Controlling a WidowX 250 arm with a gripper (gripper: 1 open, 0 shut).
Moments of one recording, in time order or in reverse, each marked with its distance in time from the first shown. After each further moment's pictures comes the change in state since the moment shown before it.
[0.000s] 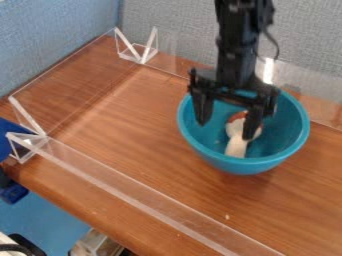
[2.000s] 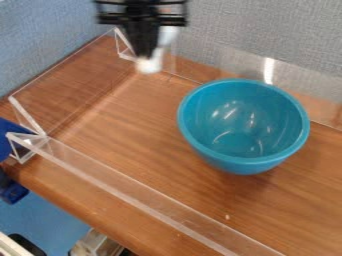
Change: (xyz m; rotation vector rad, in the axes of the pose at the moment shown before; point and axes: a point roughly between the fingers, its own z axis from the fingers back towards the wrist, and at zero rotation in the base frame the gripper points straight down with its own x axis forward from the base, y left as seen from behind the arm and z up) arm -0.019 0.117 0.091 -0.023 -0.162 0.288
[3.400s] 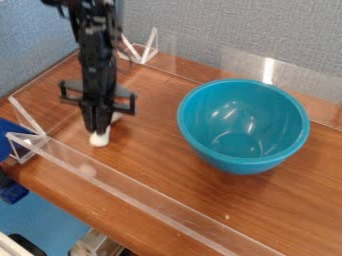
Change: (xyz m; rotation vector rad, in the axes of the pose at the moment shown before) arm -0.022 0.067 -0.120 0.179 0.176 0.019
